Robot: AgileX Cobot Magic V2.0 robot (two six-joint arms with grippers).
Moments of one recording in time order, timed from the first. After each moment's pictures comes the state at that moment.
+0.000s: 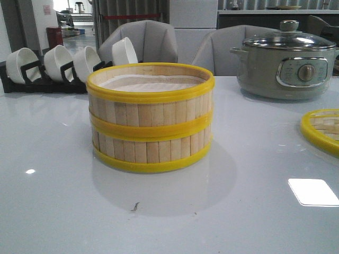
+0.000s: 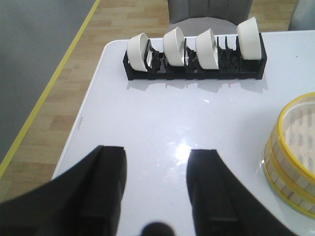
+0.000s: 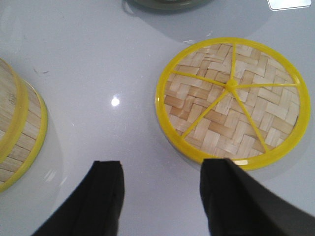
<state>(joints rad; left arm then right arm) -0.25 0.91 -1.38 0.35 1.09 -0.24 -0.05 1.03 -0.88 0.09 0.60 0.12</state>
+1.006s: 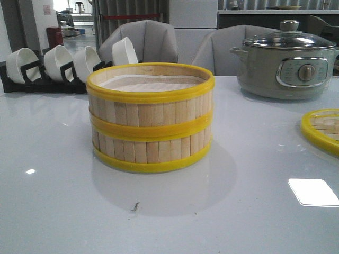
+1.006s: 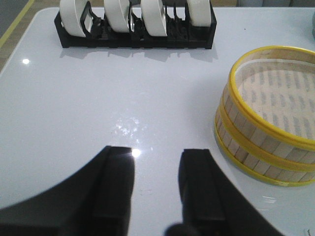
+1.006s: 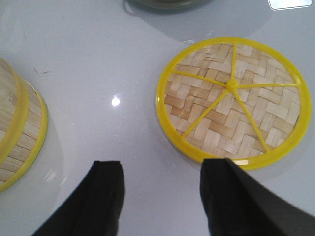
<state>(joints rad) -0.29 0.72 -0.79 0.26 0.65 -0.34 -0.05 1.03 -0.88 0.09 0.60 0.12</state>
